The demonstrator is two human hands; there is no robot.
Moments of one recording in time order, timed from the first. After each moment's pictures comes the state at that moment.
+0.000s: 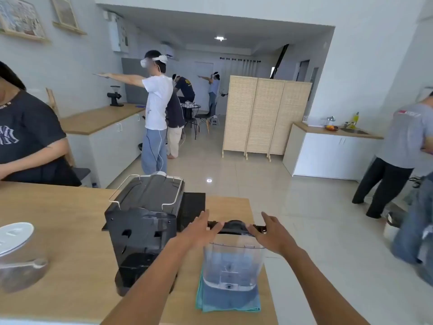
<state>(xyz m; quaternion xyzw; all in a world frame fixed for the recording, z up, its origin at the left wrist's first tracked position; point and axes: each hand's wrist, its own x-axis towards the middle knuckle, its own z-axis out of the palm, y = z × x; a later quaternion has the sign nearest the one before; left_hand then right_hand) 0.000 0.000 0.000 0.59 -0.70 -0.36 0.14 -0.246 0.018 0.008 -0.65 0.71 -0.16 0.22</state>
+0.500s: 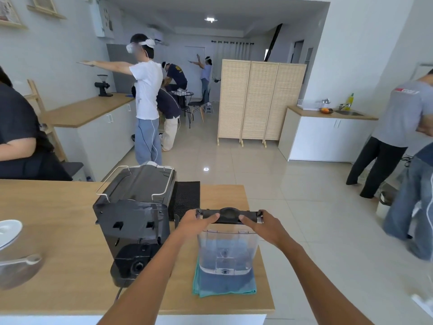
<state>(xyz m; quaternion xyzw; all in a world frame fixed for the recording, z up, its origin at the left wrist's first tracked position) -0.016 0.000 -0.011 0.61 -0.55 -0.47 0.31 -0.247 0.031 -0.004 -0.57 0.69 -0.29 0.34</state>
